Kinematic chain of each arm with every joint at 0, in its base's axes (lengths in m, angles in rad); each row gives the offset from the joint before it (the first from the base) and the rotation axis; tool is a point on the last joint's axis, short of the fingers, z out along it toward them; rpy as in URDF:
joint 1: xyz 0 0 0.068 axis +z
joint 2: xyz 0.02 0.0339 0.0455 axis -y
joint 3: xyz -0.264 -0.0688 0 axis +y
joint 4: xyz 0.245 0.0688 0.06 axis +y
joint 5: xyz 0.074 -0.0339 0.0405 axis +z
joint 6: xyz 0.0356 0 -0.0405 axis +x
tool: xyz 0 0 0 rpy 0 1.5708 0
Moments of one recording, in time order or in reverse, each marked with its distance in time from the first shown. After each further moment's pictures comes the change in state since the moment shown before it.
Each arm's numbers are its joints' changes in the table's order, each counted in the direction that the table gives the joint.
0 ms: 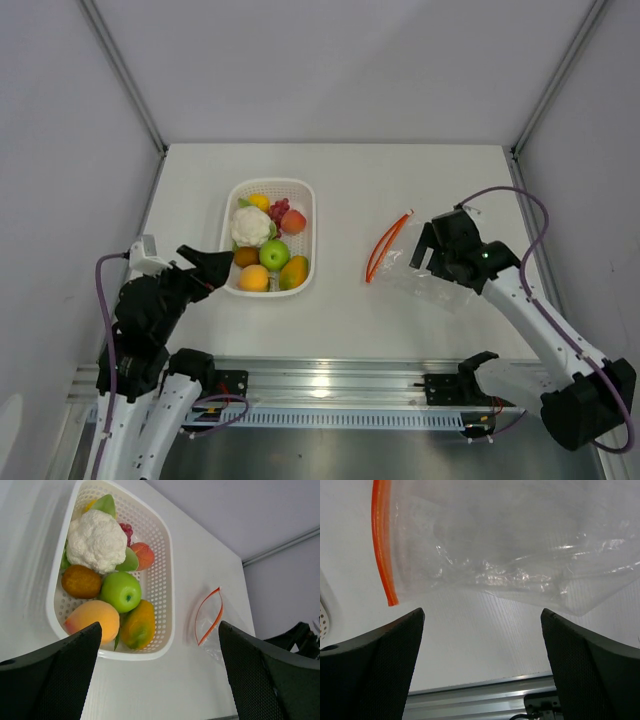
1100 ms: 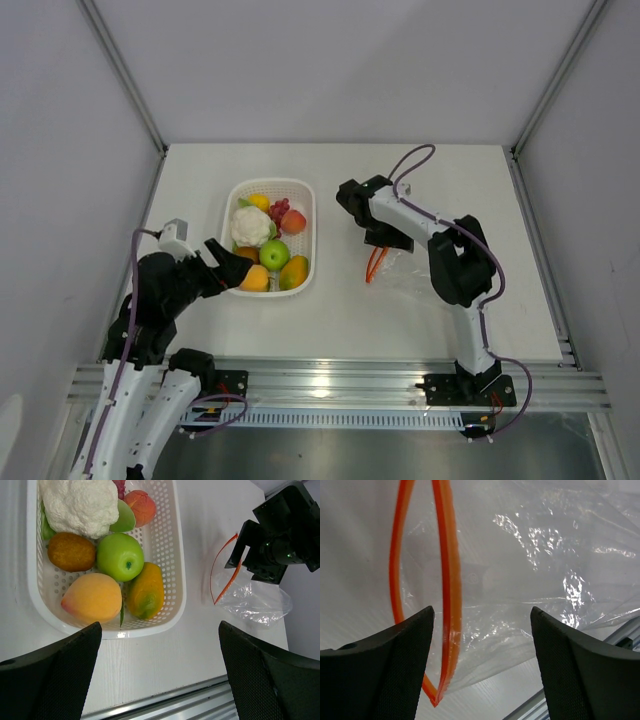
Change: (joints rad) left arm 0.001 -0.184 -0.031 0.047 -0.178 0.146; right arm 0.208 -1.070 -0.837 0.435 -0.370 0.306
